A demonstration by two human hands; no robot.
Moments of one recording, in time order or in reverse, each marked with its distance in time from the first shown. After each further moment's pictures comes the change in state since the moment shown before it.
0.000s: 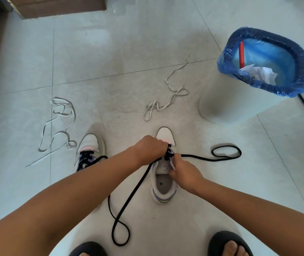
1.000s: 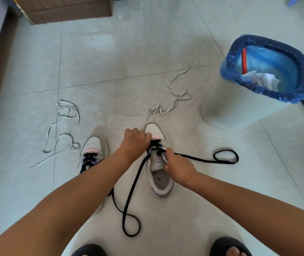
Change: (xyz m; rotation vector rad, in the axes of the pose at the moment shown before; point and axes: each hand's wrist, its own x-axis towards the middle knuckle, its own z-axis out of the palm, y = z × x) left_hand -0.027 -0.024 0.005 0.141 0.024 -0.421; right_hand 0.024 -0.025 -0.010 -0.139 0.014 -0.066
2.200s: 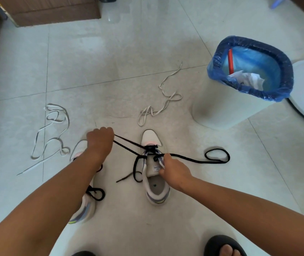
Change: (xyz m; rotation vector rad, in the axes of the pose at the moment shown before) left_hand 0.006 -0.047 0.046 -0.198 -0.186 -0.338; right_hand -0.009 0.011 0.006 0.100 -0.004 0.103
